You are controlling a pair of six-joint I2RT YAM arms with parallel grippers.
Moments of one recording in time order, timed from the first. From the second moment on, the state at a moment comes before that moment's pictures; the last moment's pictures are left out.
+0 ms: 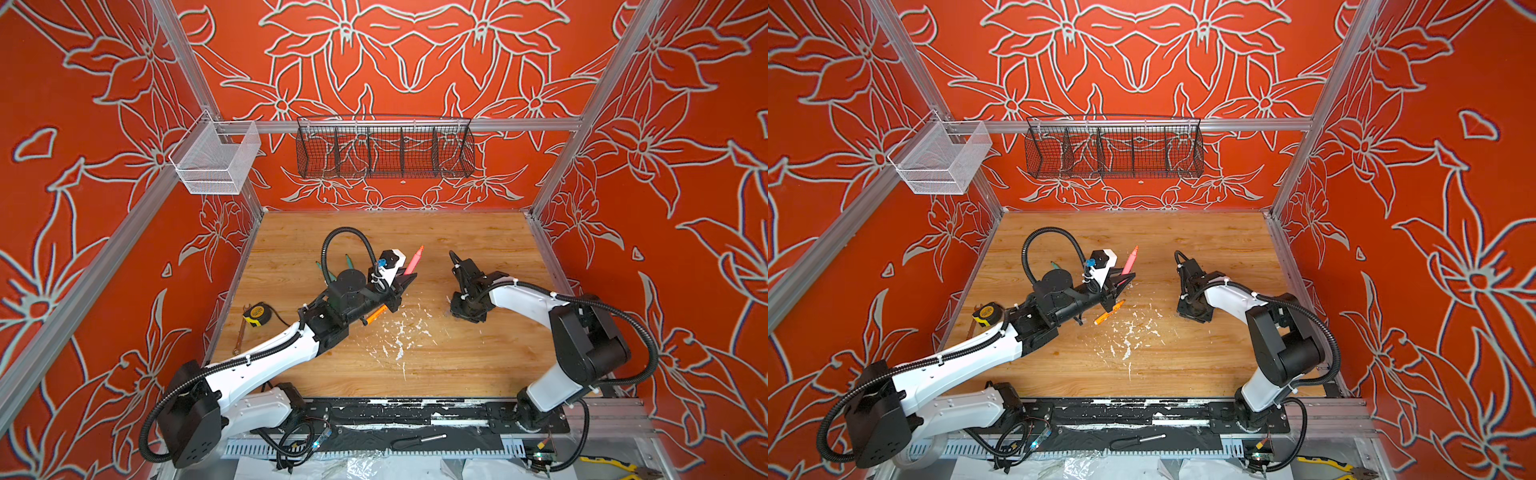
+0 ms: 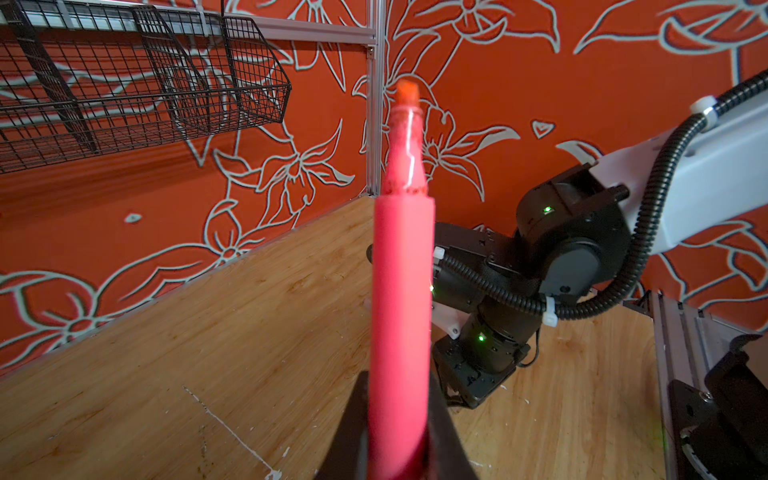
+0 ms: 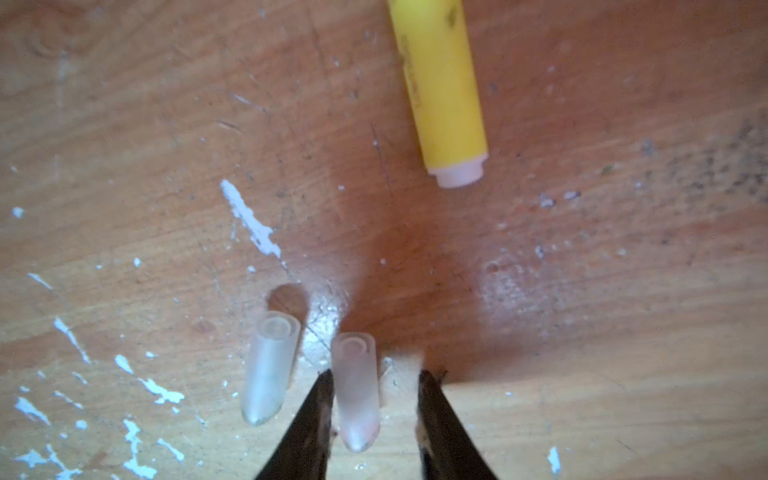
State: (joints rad) left arm -0.74 1.15 0.76 0.30 0.13 -0.02; right arm 0.41 1.61 0.92 -0.68 0.01 0.72
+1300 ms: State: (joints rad) left arm -0.74 1.15 0.76 0.30 0.12 -0.01; right arm 0.40 1.75 1.07 -0.80 0.01 0.47
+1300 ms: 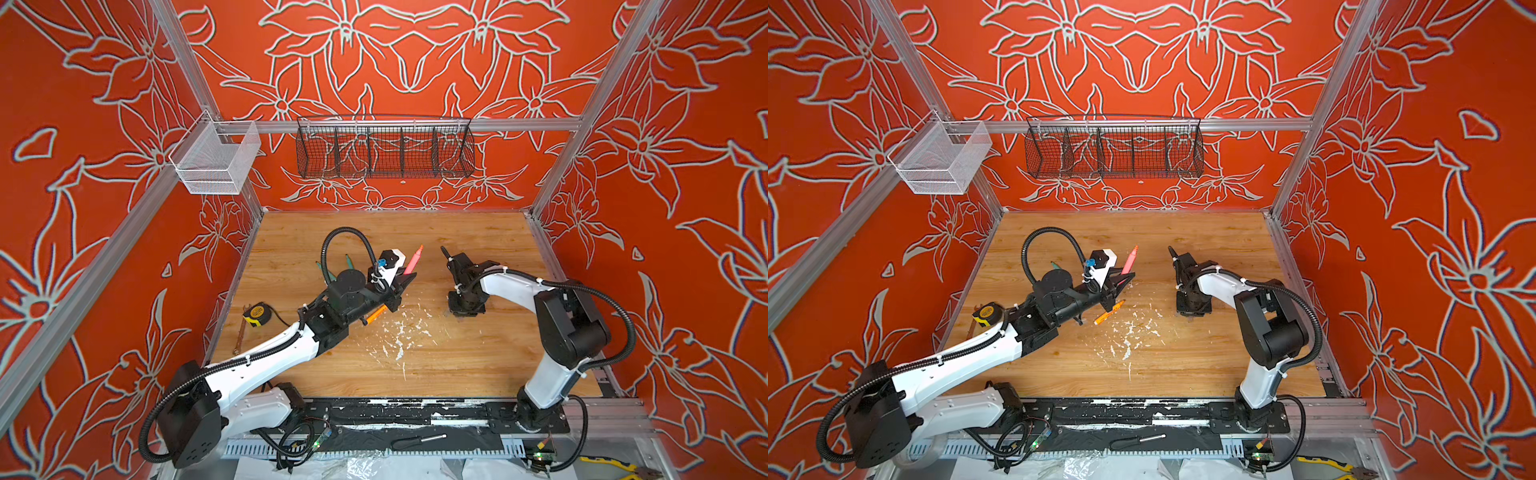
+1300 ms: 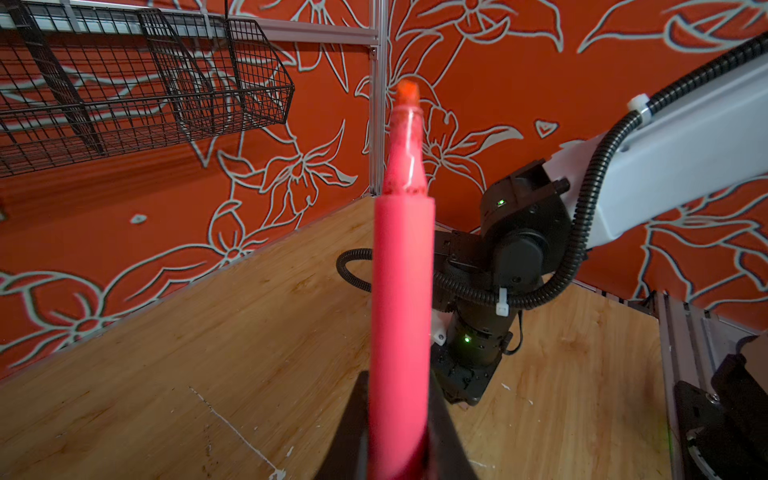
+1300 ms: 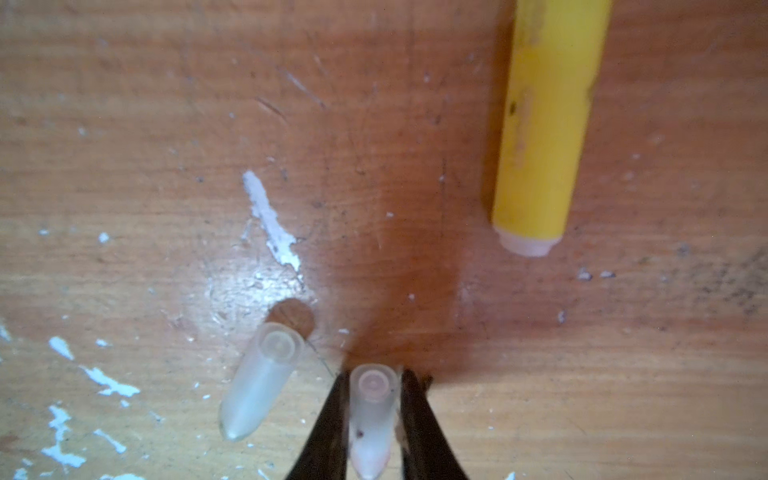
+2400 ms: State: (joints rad) left arm -0.74 1.22 0.76 0.31 0.14 -0.12; right arm 0.54 1.29 1.34 -0.53 -0.01 0.55
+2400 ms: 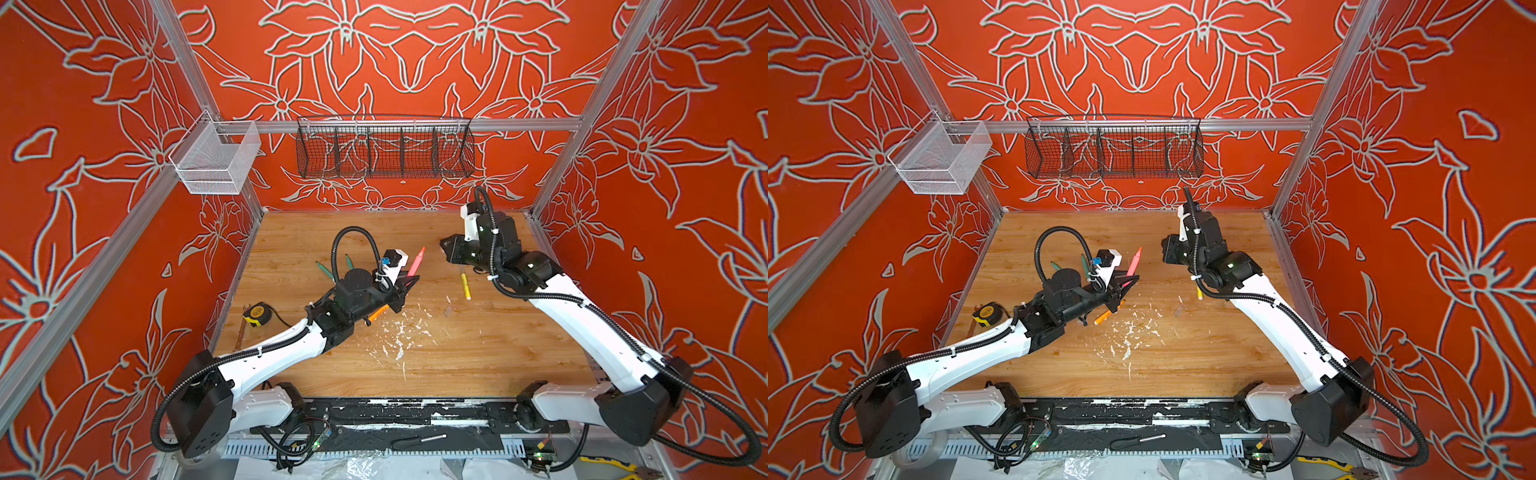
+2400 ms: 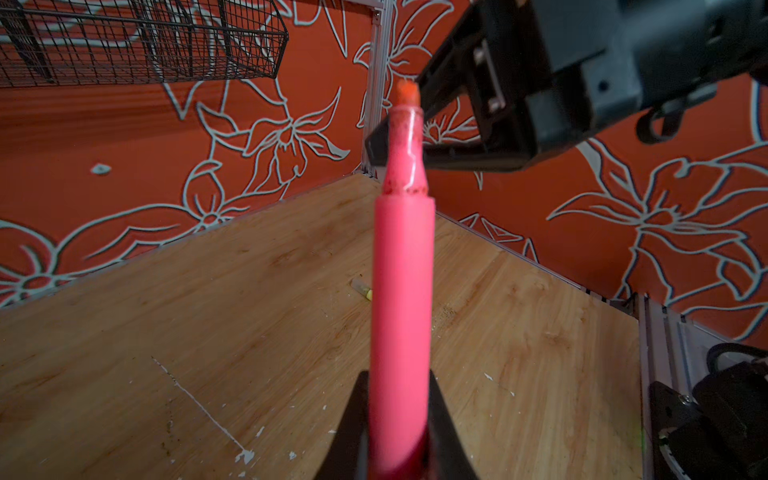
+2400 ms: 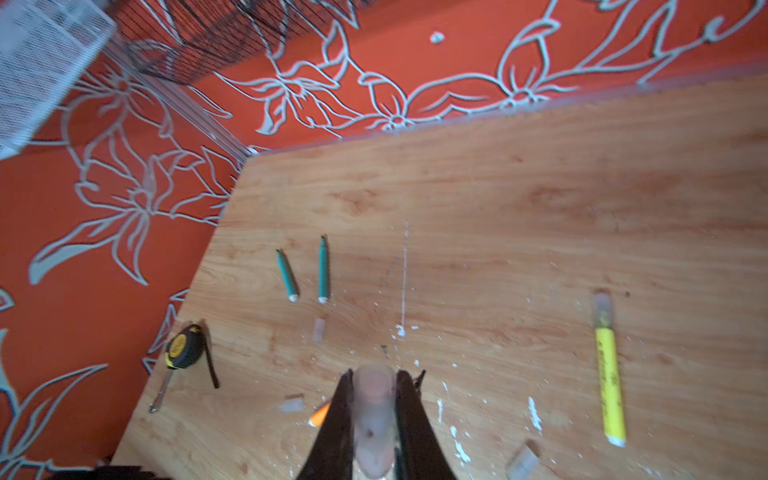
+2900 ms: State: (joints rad) left arm -0.74 1.24 0.76 0.32 0.17 -0.15; right arm 0.60 1.27 1.35 -0.37 -0.05 0.61
